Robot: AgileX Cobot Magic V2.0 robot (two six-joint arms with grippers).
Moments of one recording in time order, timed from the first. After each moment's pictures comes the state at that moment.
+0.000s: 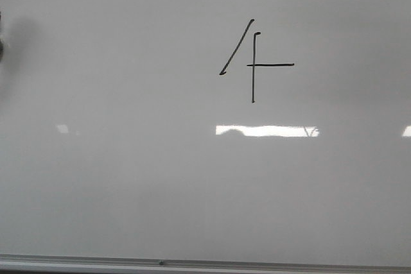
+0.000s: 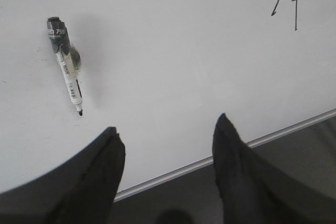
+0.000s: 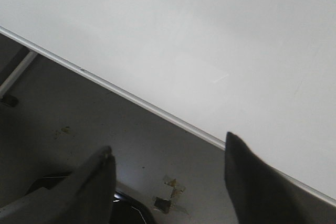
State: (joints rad) left arm -0.36 0.73 -0.96 -0.01 0.94 0.05; right arm 0.32 0.63 -0.89 0.11 1.09 -0.08
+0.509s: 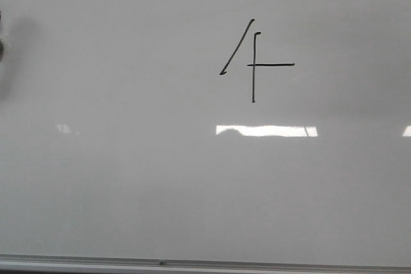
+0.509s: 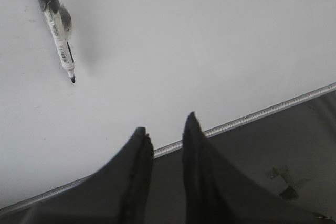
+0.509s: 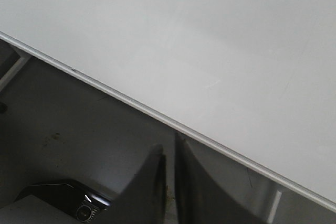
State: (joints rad) left arm -0.36 0.68 -0.86 -0.01 0.95 0.05; right arm 0.32 0.54 -0.83 0.09 1.07 -0.08
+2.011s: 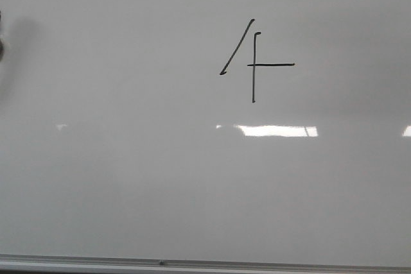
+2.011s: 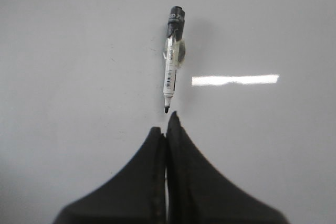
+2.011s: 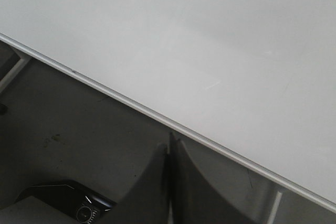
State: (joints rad) left arm -0.03 0.03 -0.06 -0.04 0.20 0.05; right arm 0.32 0.54 -0.83 0.09 1.07 -0.08
